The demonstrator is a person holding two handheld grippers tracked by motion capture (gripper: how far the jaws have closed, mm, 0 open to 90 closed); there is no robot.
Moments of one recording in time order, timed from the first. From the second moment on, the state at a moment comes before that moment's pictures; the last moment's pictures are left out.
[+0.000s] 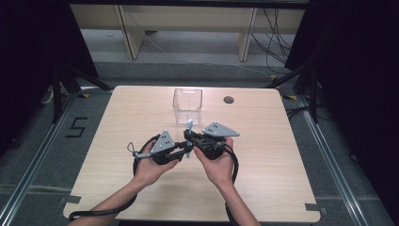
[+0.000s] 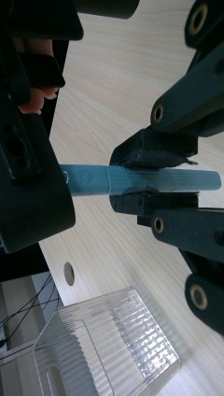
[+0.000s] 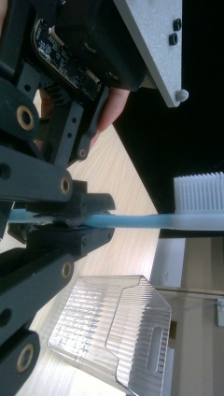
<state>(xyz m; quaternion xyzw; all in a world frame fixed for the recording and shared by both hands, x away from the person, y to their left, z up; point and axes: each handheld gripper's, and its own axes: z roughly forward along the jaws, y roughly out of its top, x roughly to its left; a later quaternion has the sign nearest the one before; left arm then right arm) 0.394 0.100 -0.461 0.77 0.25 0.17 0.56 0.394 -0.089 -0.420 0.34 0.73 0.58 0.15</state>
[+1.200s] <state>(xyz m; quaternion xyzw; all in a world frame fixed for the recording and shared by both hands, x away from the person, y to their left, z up) 0.418 0.142 -0.454 0.72 0.30 0.22 0.59 0.365 -0.175 -0.445 0.38 0.71 0.54 0.24</state>
